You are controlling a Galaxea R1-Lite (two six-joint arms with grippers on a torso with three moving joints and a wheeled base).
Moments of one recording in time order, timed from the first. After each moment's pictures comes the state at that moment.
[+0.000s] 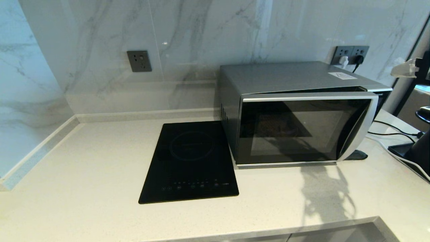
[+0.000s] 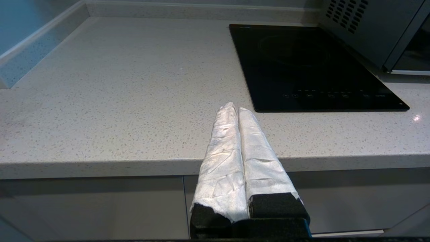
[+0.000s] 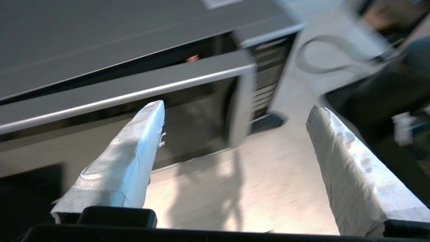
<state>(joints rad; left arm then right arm) 0.00 0.00 0.00 -0.01 0.02 -0.07 0.18 1.39 -1.48 0.39 -0.46 0.21</state>
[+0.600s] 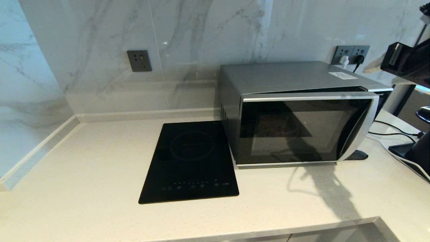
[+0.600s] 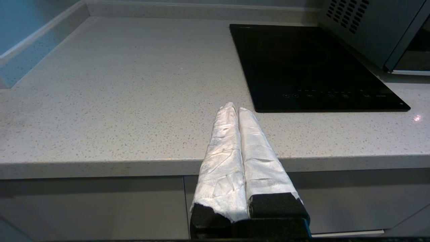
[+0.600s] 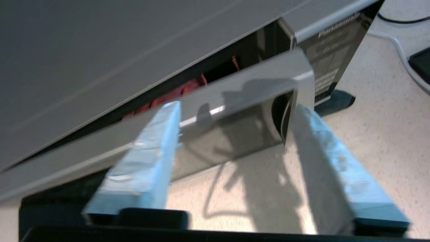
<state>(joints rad) 0.00 0.00 0.00 -0.01 0.02 -0.07 0.03 1.71 -1.90 0.63 -0.17 0.41</state>
